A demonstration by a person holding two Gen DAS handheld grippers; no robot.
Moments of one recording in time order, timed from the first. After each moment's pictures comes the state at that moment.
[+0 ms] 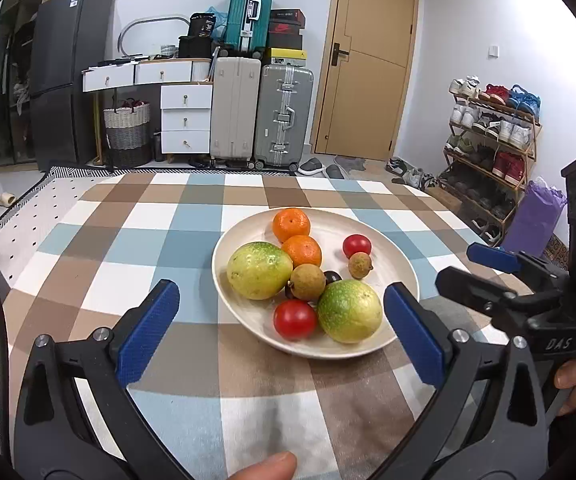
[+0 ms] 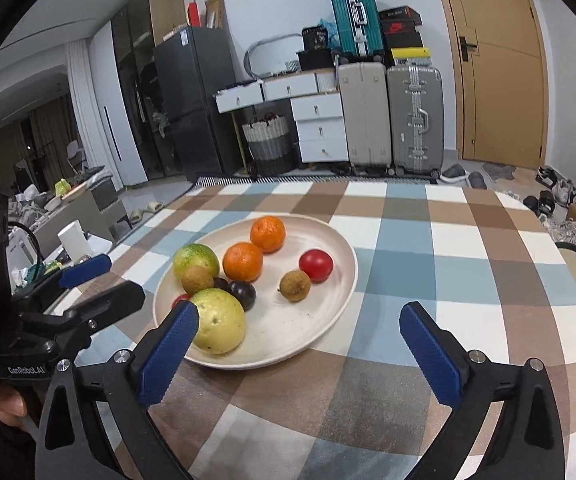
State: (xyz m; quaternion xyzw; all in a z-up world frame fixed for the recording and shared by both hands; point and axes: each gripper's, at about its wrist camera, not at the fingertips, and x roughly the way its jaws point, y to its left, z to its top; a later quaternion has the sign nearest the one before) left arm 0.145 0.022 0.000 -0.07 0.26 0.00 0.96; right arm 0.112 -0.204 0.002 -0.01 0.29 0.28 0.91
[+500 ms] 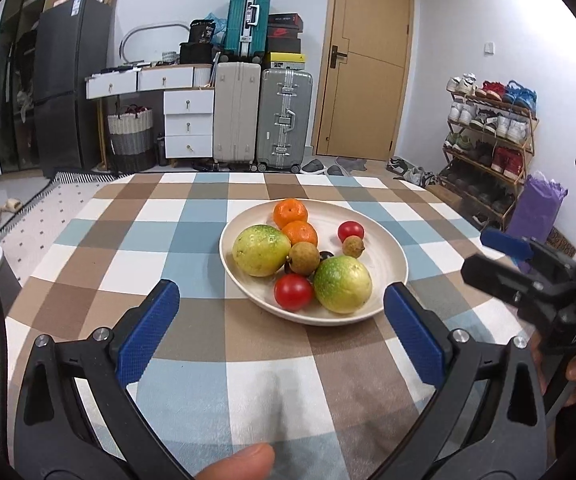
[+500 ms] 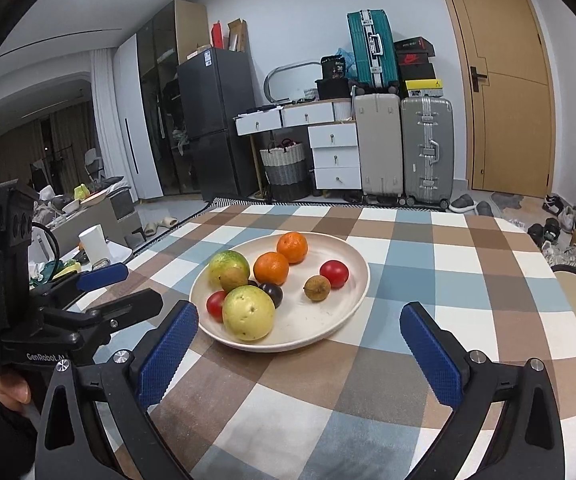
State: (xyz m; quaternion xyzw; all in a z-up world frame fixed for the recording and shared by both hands) left arm 0.105 0.012 0.003 -0.05 0.25 0.00 0.97; right arm 0.068 -0.217 0.012 -0.01 0.25 0.31 0.92
